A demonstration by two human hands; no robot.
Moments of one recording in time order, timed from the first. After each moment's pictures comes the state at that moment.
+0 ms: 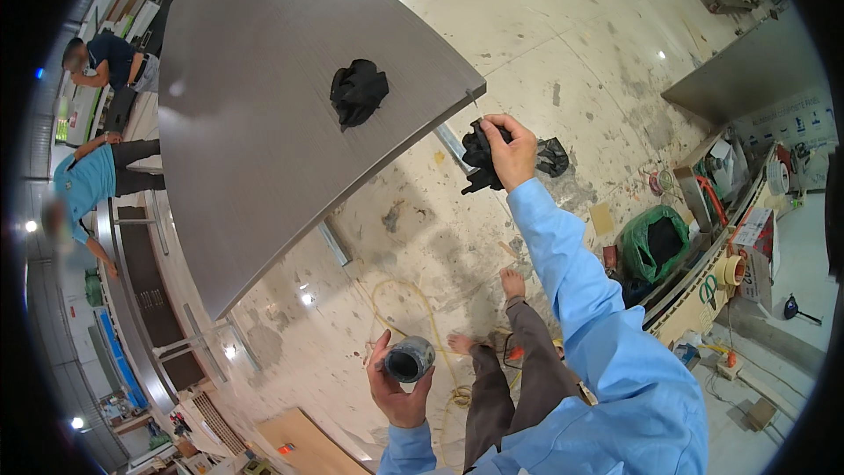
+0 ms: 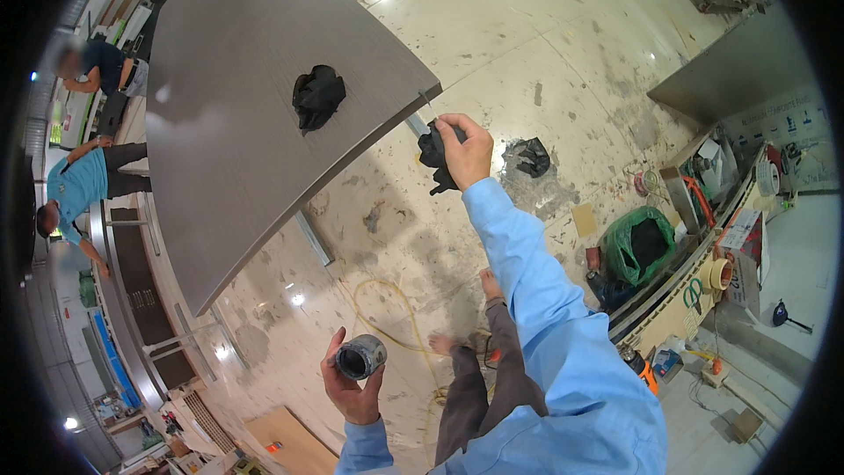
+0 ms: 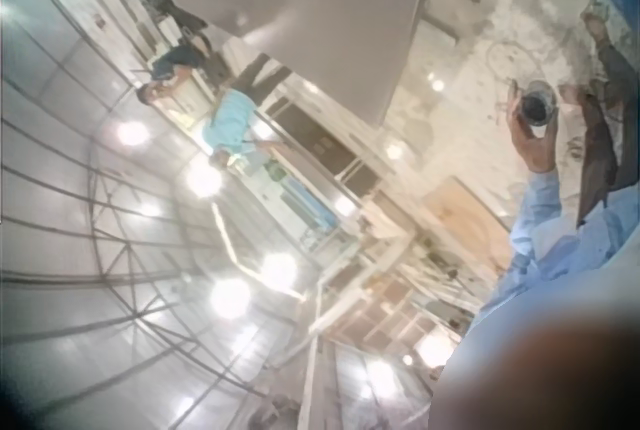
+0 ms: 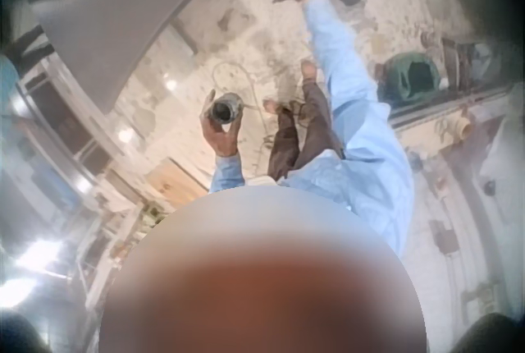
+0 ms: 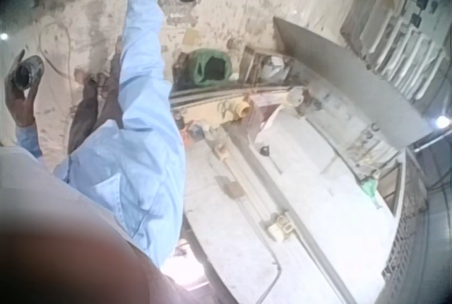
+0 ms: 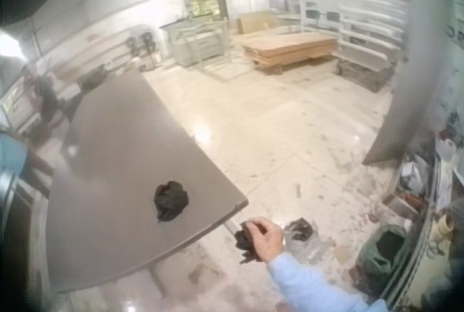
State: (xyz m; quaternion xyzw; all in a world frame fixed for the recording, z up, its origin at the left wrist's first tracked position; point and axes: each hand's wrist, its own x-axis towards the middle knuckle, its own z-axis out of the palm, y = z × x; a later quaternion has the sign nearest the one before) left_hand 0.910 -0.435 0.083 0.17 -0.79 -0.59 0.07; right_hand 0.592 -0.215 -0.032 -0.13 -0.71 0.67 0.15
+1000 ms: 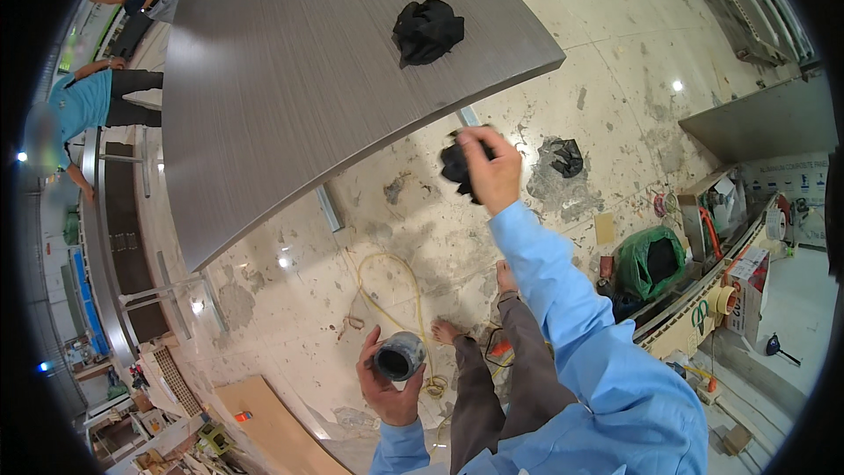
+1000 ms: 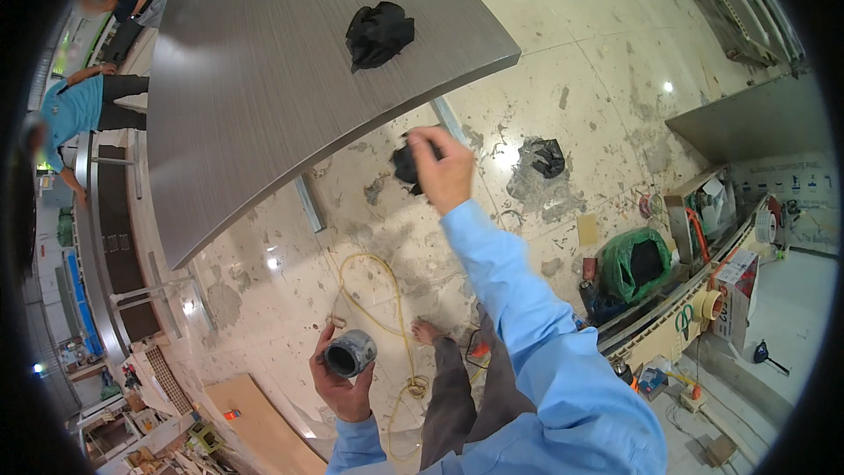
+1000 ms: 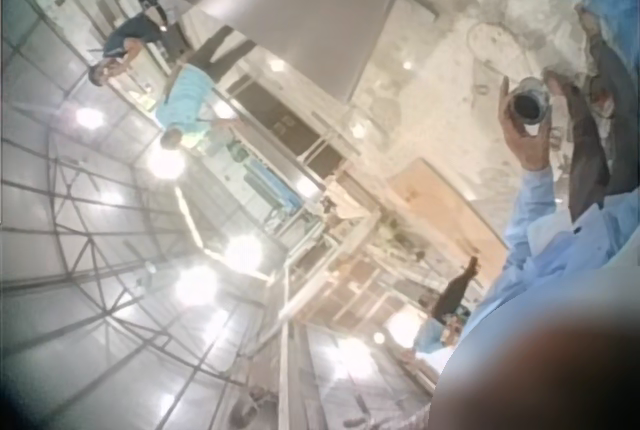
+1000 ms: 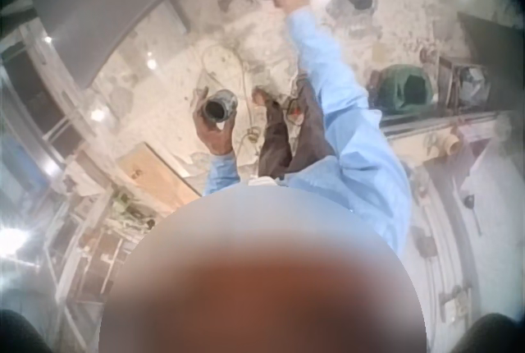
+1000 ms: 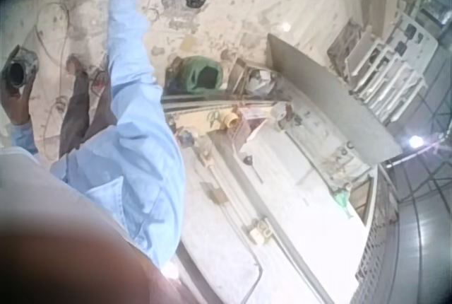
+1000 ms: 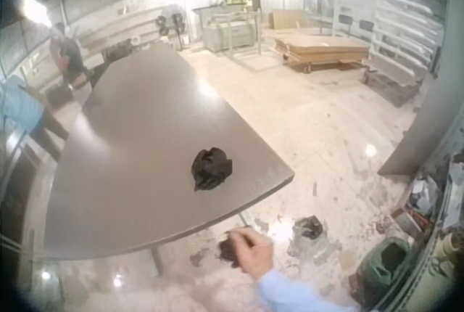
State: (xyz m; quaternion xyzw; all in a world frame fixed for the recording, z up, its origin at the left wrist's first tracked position) left_hand 0.952 -0.480 0.050 0.24 -0.75 -0.61 0.12; right_hand 0.635 -0.318 -0.042 -0.03 -0.74 0.66 0.13
